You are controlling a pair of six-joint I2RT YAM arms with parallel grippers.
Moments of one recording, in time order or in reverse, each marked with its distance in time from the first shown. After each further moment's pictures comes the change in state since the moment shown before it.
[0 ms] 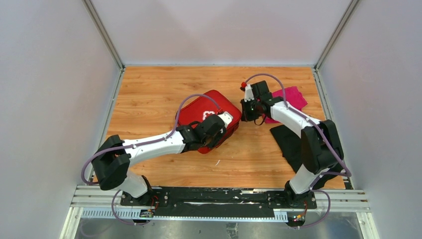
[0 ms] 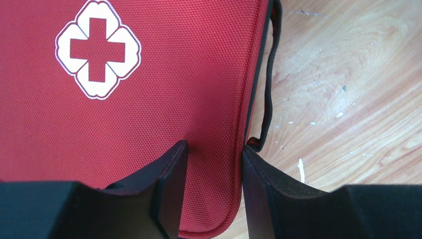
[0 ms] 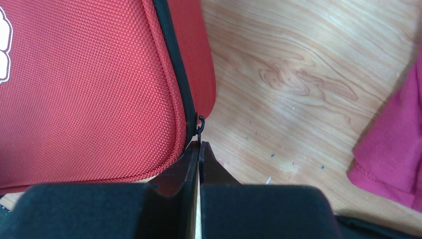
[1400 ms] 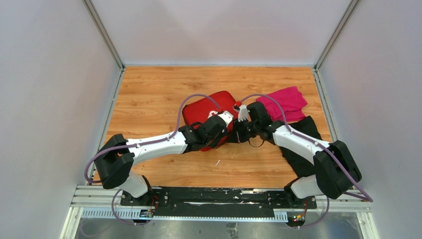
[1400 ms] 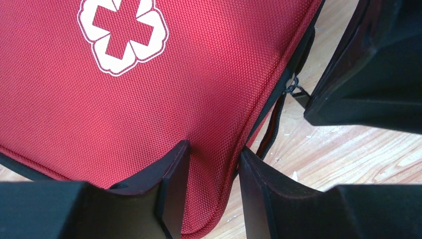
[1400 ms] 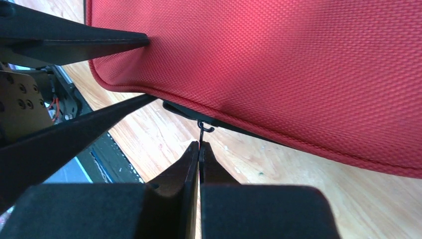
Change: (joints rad) left arm -0.007 0.034 -0.006 0.055 -0.027 -0.065; right arm 0.179 -0.285 -0.370 0.229 -0.260 0.245
